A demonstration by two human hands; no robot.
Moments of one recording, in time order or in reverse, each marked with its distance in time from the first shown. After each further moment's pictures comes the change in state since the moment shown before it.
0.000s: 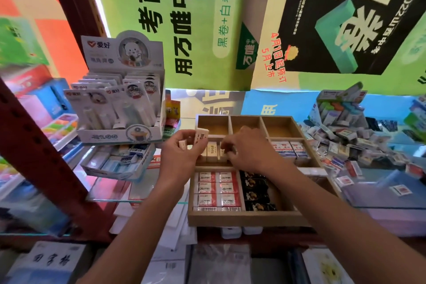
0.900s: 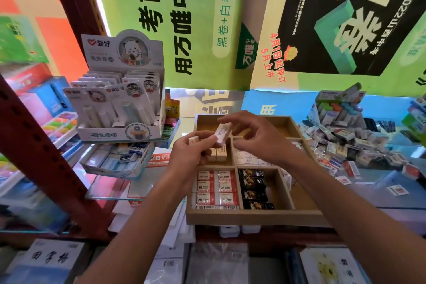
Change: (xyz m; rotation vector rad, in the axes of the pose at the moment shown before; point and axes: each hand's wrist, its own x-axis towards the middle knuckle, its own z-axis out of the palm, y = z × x) left_hand -0.002 0.010 0.009 -0.214 -0.199 -0.207; right_hand -0.022 0.008 -0.031 0.754 0.186 -0.151
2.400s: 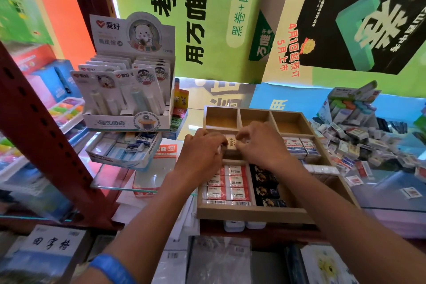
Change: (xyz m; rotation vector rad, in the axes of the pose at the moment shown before) left_hand 0.029 -0.030 -0.015 1.333 -0.026 0.502; right_hand 0.012 0.016 0.047 -0.695 0.076 0.323
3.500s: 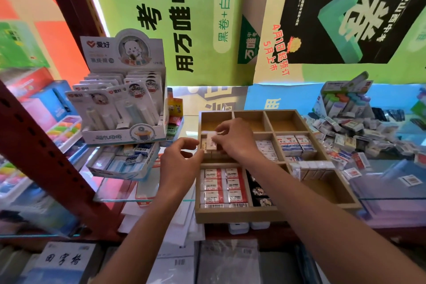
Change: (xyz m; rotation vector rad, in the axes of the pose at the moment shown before) left_hand -0.025 -0.006 -0.013 -0.682 0.269 -0.407; right_hand 0.017 -0.034 0.010 0.544 0.004 0.177
